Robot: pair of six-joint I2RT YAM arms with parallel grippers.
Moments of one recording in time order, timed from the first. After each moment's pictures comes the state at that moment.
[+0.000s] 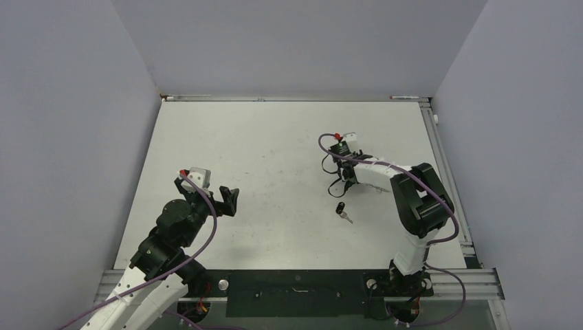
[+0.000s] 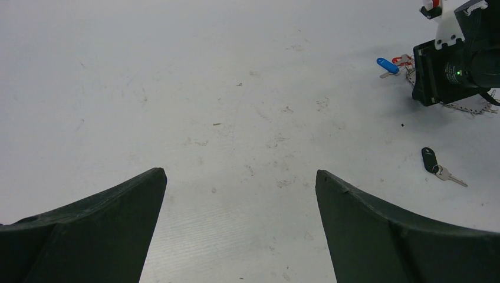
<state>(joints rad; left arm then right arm) -0.61 0.37 0.53 -0.35 -0.30 -0.21 0.46 1.80 1.02 -0.27 0.55 0.21</state>
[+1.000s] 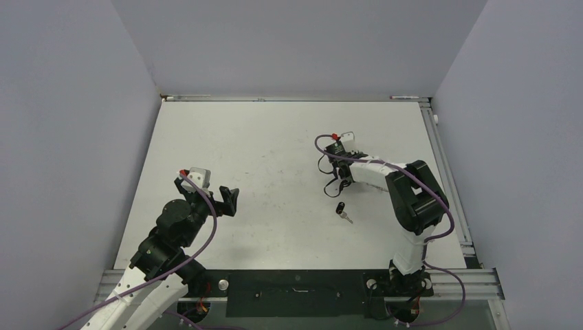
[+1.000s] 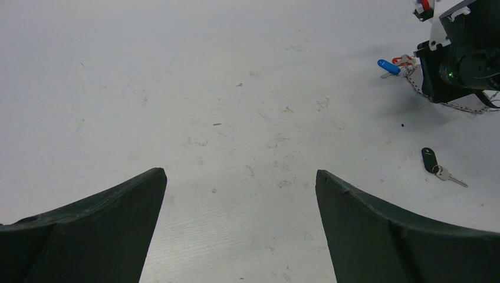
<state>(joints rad) -0.61 0.37 0.53 -0.35 -0.30 -0.21 0.49 1.85 1.06 -0.30 0.69 0.18</state>
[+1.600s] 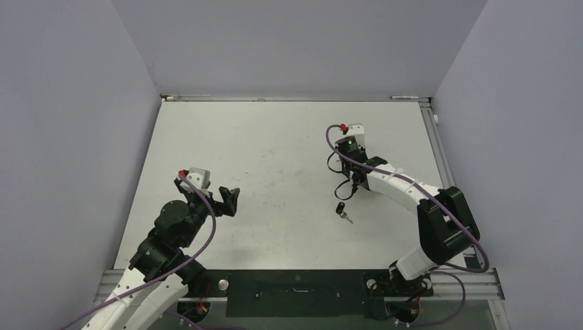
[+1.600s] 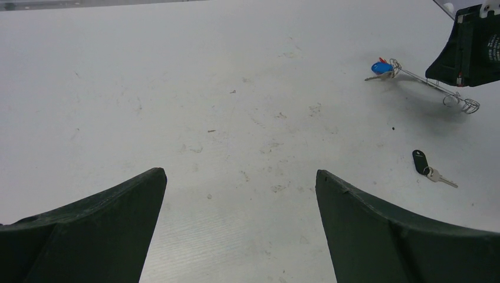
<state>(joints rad) -0.61 0.36 0.53 -0.34 -0.28 -0.20 0.50 1.58 0.98 -0.26 0.52 0.24</state>
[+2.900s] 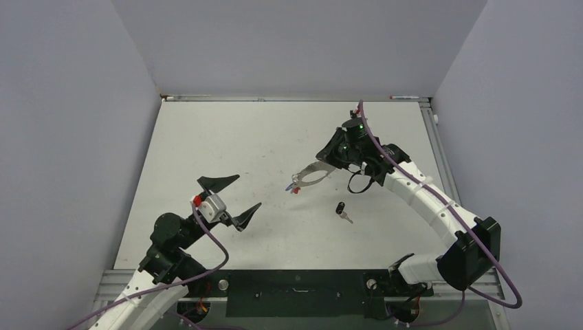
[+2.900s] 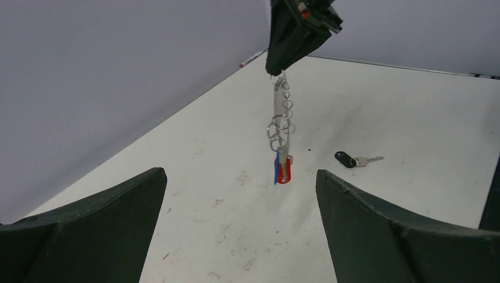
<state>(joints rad) -0.61 0.27 0.36 0.09 0.24 0.13 0.55 1.35 1.22 -0.55 -0.01 0.91</state>
